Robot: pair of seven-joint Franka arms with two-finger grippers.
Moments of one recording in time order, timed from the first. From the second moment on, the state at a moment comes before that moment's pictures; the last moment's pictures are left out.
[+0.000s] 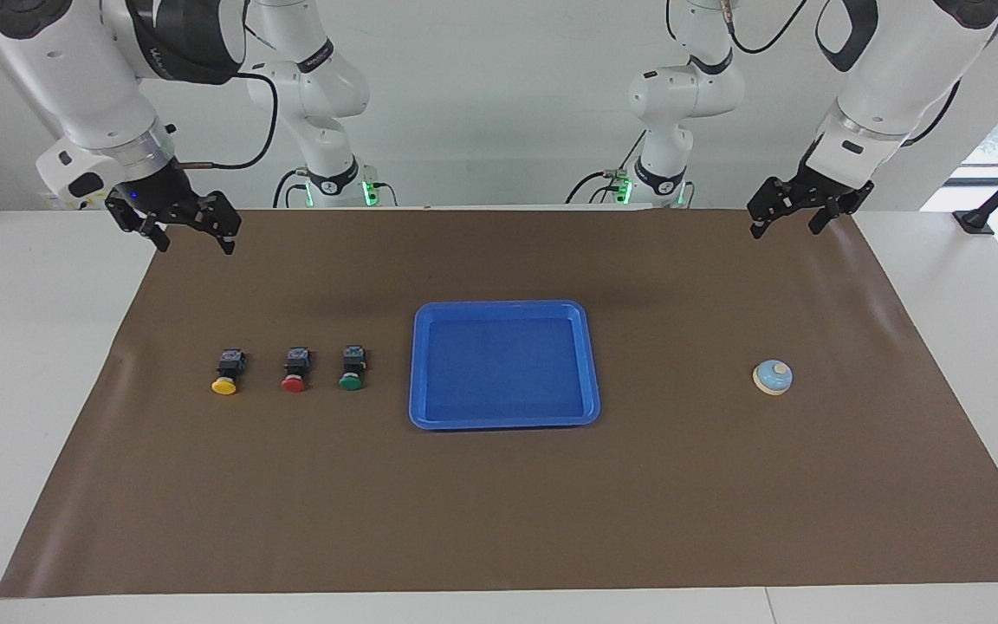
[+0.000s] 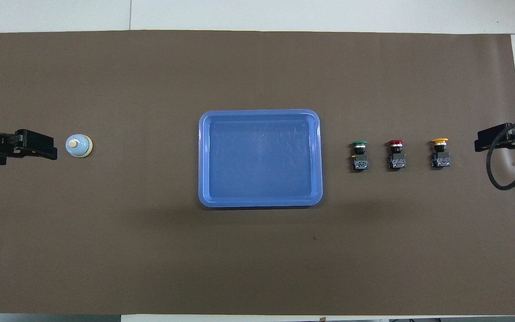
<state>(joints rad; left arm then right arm) 0.04 -0.08 -0.13 -1.69 -0.03 1.57 -0.10 -0.09 -0.05 0.02 -1.71 -0.02 1.62 -0.01</state>
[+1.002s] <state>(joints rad) 0.07 -0.08 -0.12 -1.70 -0.03 1.64 -0.12 -0.09 -0.05 0.02 -1.71 -0.02 1.62 -0.01</state>
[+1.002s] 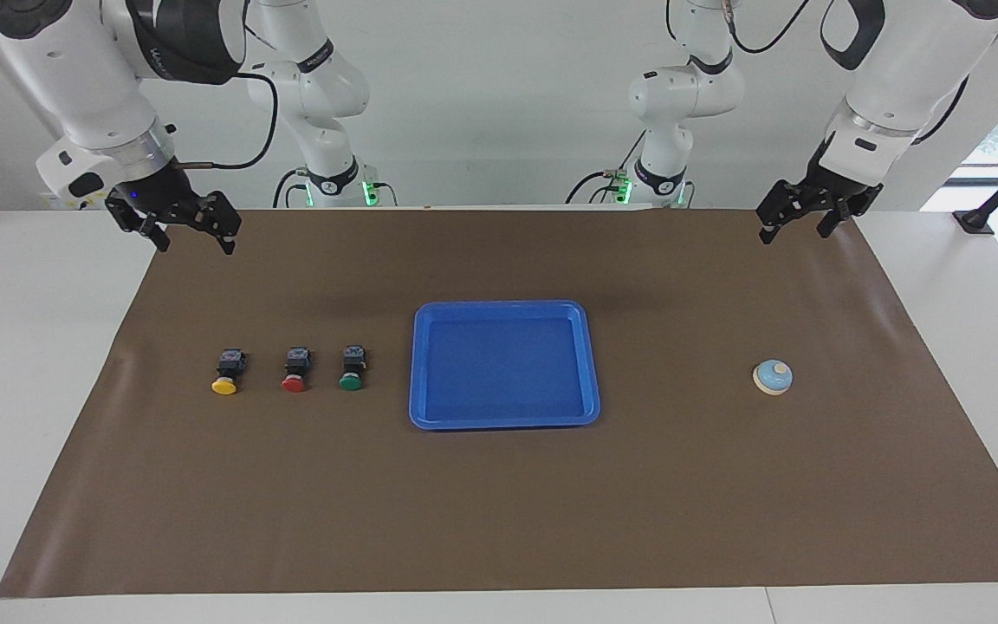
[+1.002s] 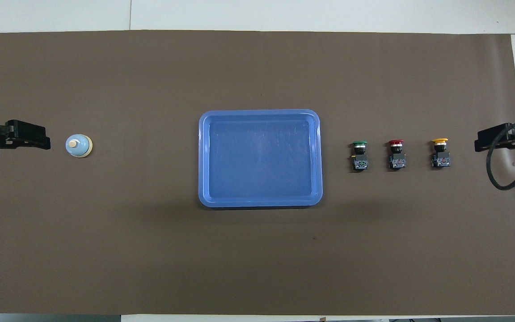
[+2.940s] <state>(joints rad) 0.18 0.29 -0.12 -1.79 0.02 2.04 0.11 -0.09 -0.05 0.02 -1.71 -0.02 1.62 -0.01</state>
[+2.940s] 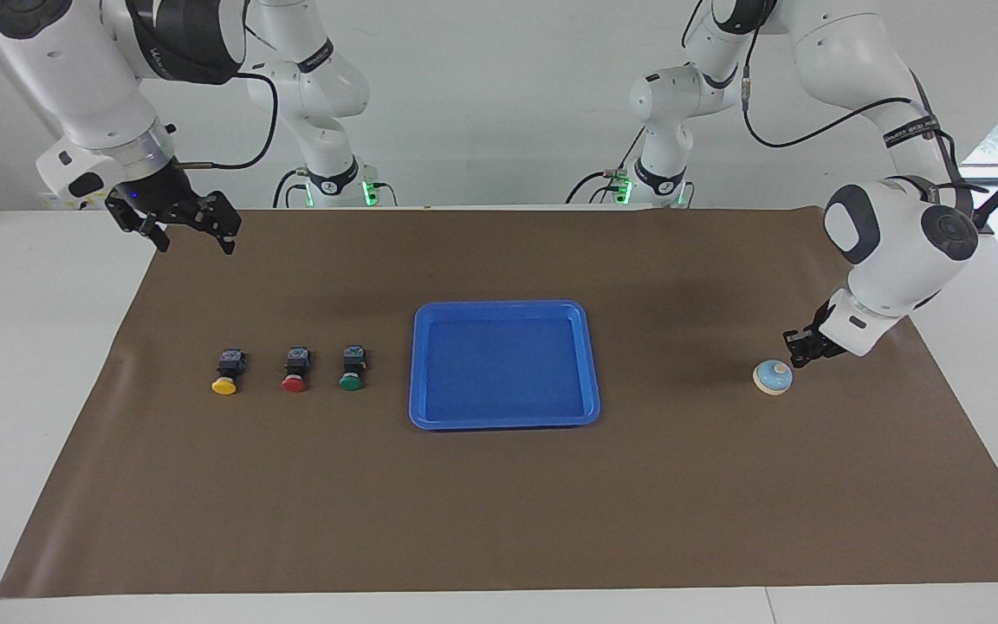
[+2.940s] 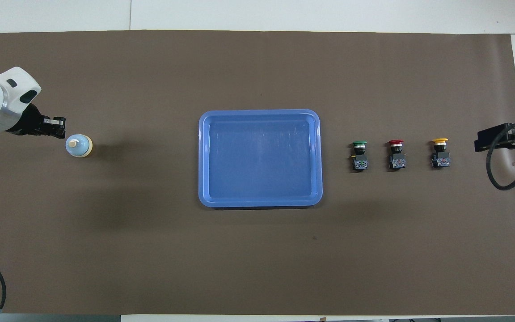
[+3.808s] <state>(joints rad) 0.18 0.30 -0.12 -1.90 0.03 2.17 0.10 -0.09 -0.05 0.02 -1.71 -0.02 1.62 -0.01</state>
